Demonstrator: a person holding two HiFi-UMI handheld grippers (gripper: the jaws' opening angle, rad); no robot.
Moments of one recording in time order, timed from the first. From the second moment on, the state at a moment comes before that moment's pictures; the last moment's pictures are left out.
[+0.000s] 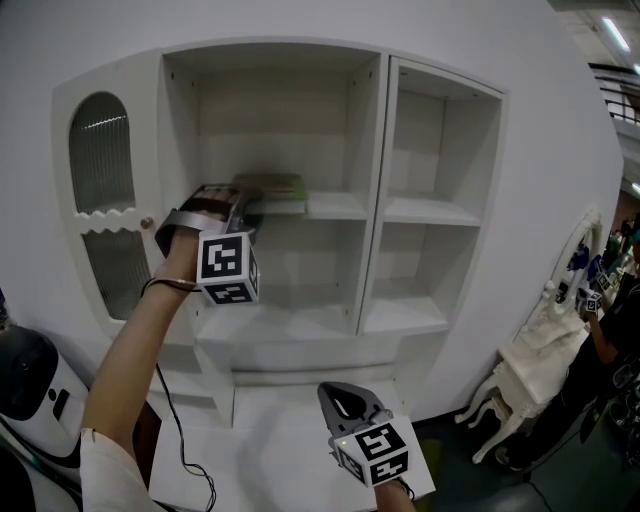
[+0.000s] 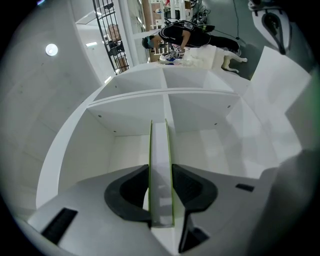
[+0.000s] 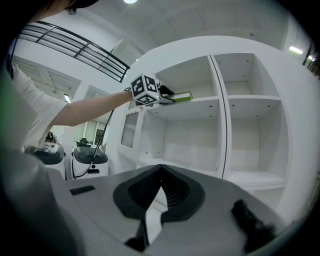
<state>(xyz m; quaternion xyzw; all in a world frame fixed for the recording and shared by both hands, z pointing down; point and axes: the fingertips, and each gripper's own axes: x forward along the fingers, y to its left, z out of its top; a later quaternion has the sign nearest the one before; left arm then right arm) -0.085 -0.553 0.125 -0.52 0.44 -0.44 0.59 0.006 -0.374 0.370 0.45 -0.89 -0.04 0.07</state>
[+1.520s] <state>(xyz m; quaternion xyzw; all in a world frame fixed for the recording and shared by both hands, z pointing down) -0.084 -0.559 0.123 -0.49 0.48 -0.43 0.59 0.038 -0.367 0.371 0.48 -0.87 -0.04 0.08</state>
